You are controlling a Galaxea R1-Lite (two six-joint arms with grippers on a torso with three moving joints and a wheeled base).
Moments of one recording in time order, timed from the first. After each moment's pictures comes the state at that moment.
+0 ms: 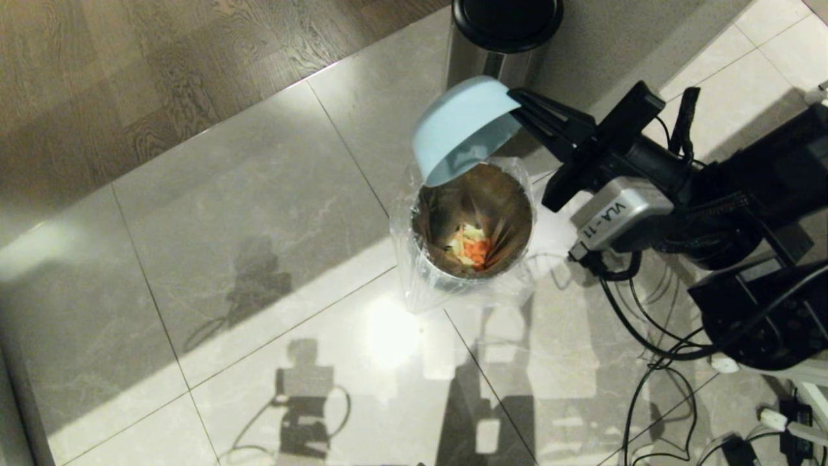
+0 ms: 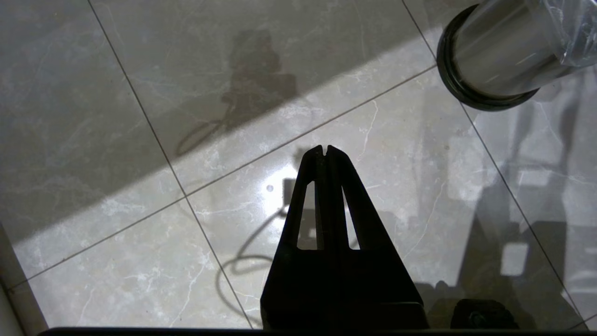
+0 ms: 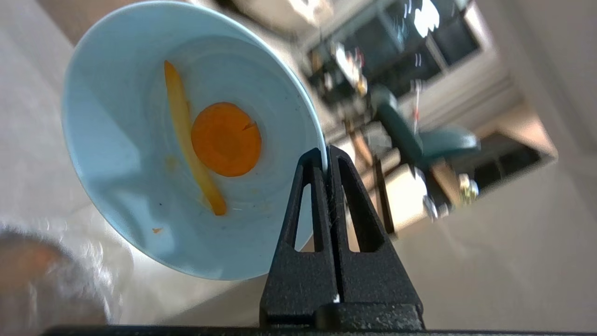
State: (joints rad) left arm 0.00 0.00 0.00 -0.01 0.02 -0.06; right arm 0.53 1.77 -0.93 -1.52 0.57 -1.31
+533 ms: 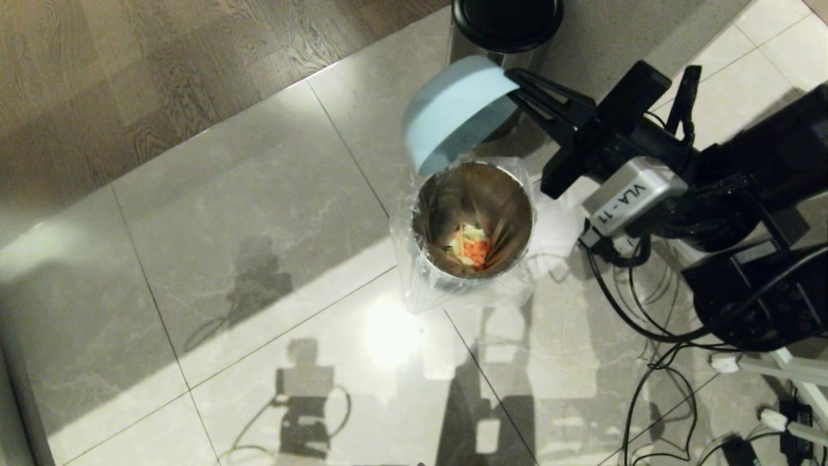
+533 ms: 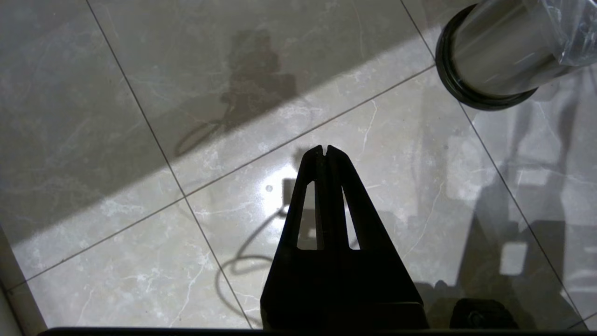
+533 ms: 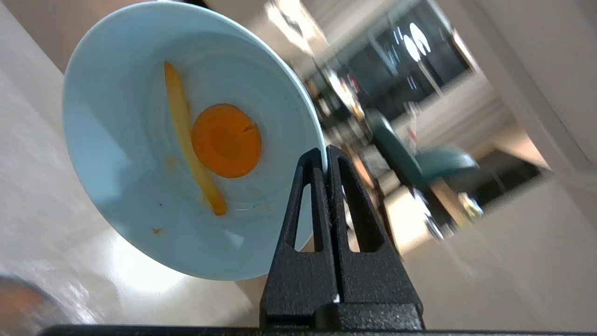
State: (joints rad) left arm 0.00 0.00 0.00 -0.01 0.02 -0.06; right arm 0.52 1.78 -1.00 -1.52 0.65 -1.23
